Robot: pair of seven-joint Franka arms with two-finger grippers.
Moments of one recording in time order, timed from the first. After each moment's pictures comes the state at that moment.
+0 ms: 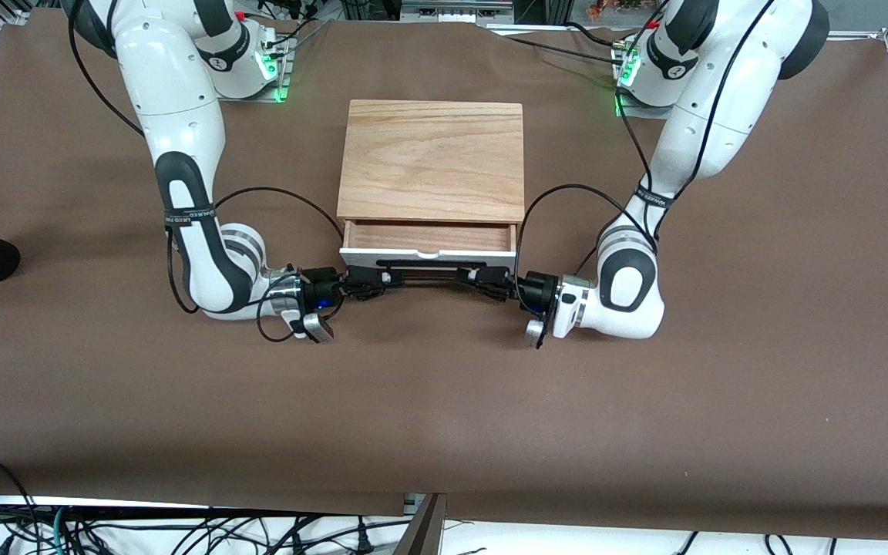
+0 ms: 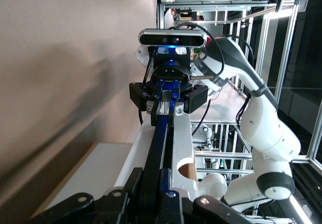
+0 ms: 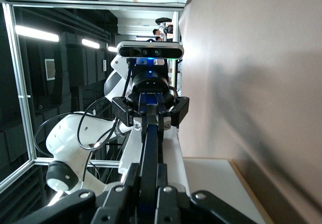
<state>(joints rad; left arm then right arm) -0.23 0.94 -0.14 -1.43 -1.50 1.76 0.78 0.41 0.88 -0.17 -1.59 1.78 1.60 -0.92</state>
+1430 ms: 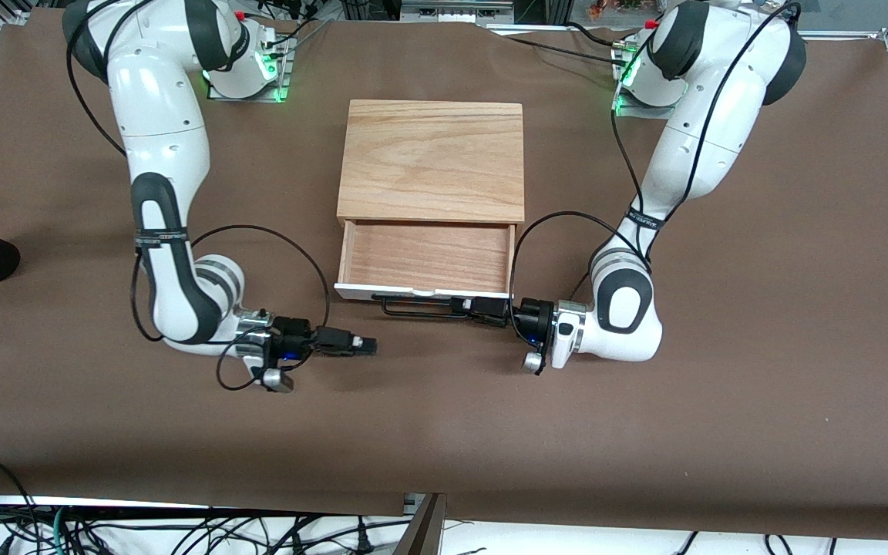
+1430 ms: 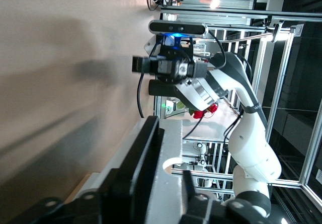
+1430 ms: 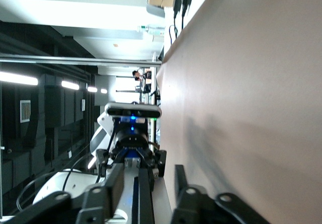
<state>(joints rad) -0.24 1.04 -0.14 -1.25 -1.52 1.79 0.64 0.32 0.99 -0.18 -1.34 1.80 1.77 -0.78</state>
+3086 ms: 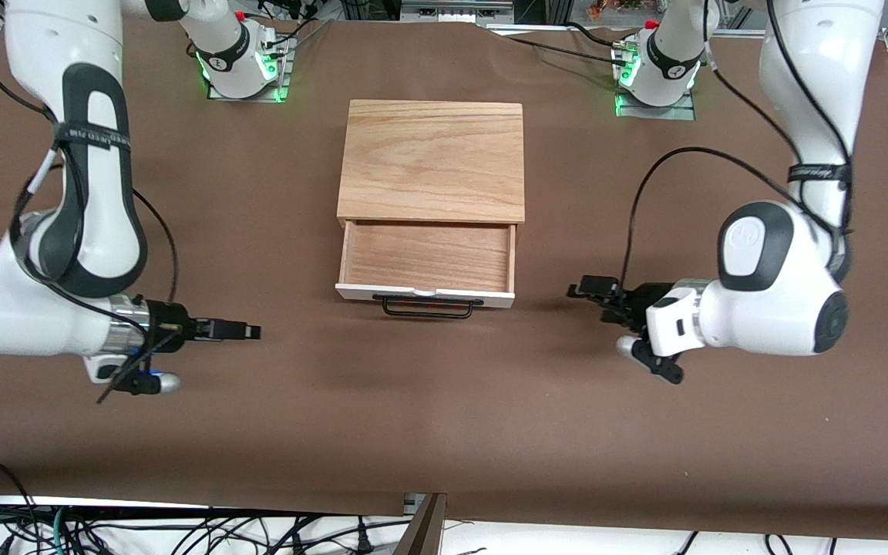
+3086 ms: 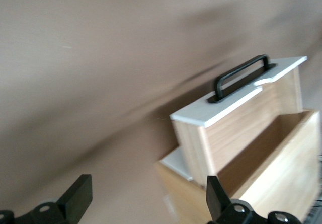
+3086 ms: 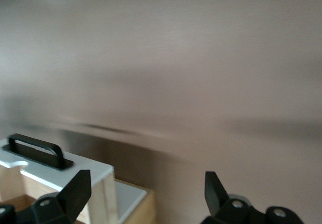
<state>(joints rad) -0.12 0.63 -0.07 -1.25 -0.50 1.69 0.32 0.34 0.67 -0.39 -1.24 0.67 1.71 -0.09</state>
